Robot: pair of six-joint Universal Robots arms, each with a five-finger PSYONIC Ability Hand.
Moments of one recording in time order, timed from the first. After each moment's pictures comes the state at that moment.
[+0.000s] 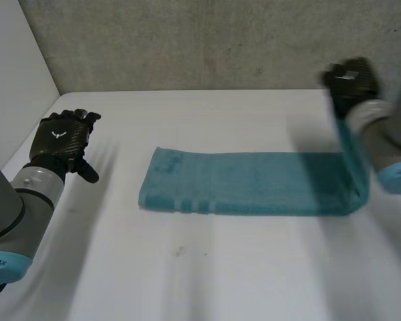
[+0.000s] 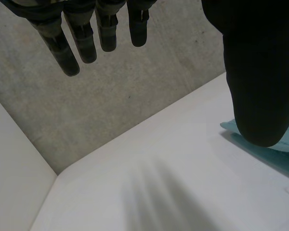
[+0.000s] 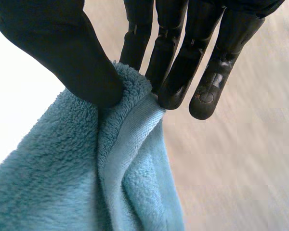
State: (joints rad) left arm 4.49 -1.80 -1.82 3.56 -1.52 3.38; right arm 1.84 -1.00 1.16 -0.21 1.47 2.50; left_hand 0.20 0.20 0.22 0.21 0.05; right_hand 0.95 1.18 1.19 1.19 0.98
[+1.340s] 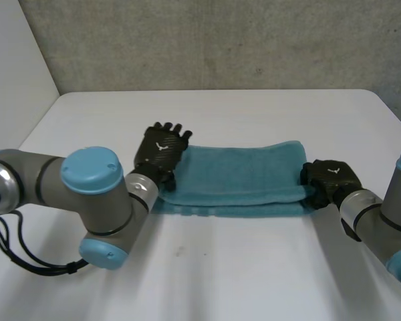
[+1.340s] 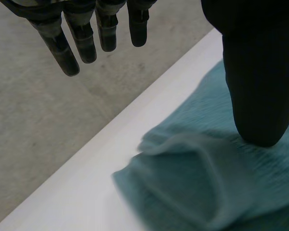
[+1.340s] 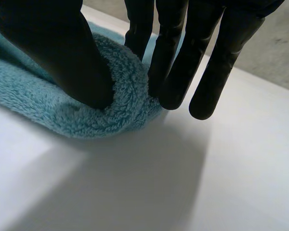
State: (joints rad) left arm 4.14 -2.23 -1.42 3.57 -1.58 3.52; right arm 1.75 -1.07 1.70 -0.27 1.35 2.93; left_hand 0.20 0.20 0.22 0.21 0.05; right_hand 0.90 1.14 1.16 1.16 0.93
